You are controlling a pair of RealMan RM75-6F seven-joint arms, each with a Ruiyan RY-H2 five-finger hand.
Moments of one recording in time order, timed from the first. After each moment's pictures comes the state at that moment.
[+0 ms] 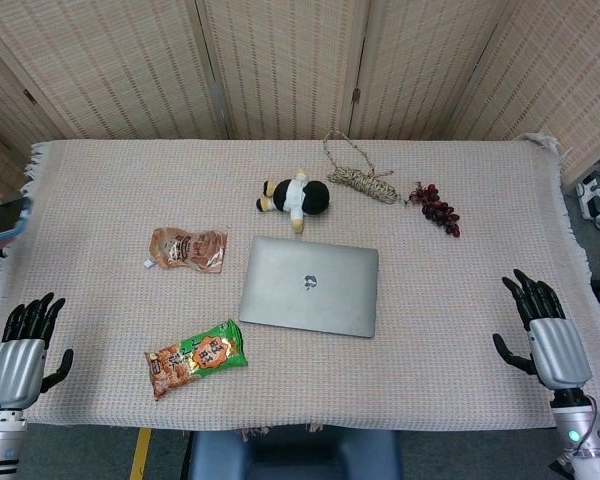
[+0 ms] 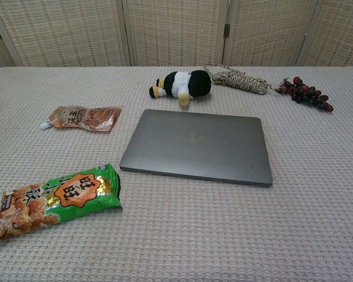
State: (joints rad) left arm -0.10 -1.21 -0.05 -1.63 1.44 1.47 0.21; right arm 0.11 -1.17 0.06 -1.63 -1.51 1.45 0.08
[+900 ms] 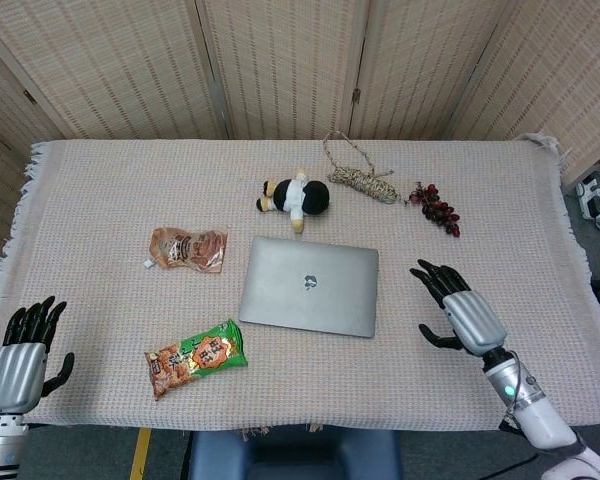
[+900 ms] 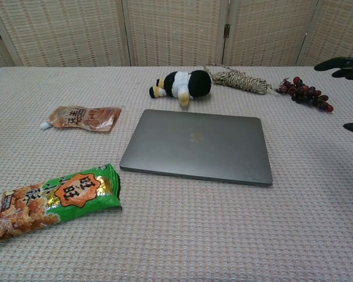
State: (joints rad) left arm -0.09 -1.21 -0.04 -1.65 1.46 1.49 0.22; right arm 0.38 -1.16 0.12 -1.74 -1.48 1.06 0.11
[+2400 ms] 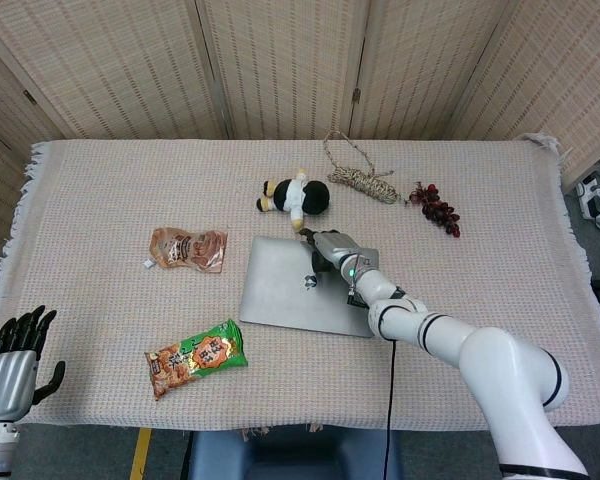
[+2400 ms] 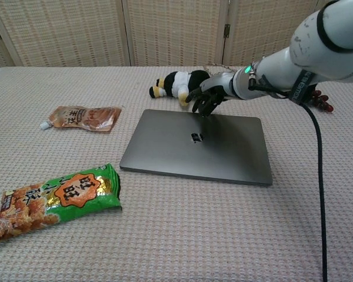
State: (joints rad) left arm -0.06 -1.21 -0.03 -1.60 1.43 1.47 0.17; right arm 1.35 -1.67 0.02 -0.94 -0.40 0.29 -0.02
